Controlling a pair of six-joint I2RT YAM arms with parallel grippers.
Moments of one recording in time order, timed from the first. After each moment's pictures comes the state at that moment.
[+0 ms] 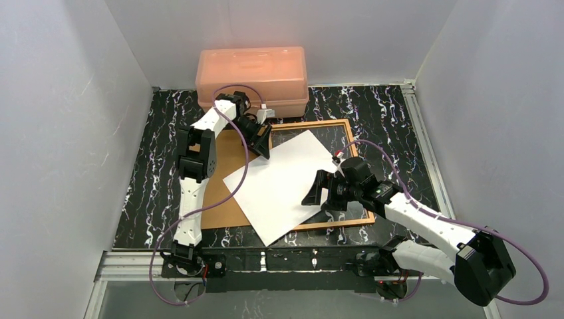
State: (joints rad) left arm -0.27 2.38 2.01 -1.18 0.75 0.43; right arm 0.69 1.04 0.58 -0.32 -0.36 0.83
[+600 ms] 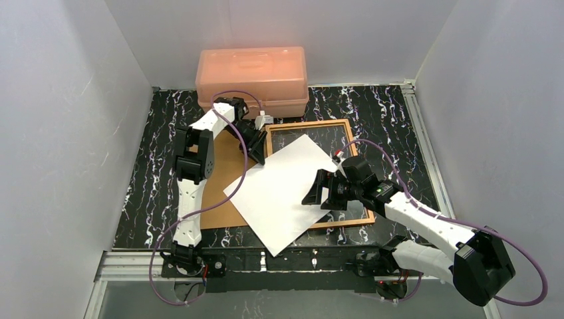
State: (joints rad) left arm -0.26 2.36 1.93 -1.24 0.79 0.48; right arm 0.66 1.05 0.58 -0.31 -0.39 0.81
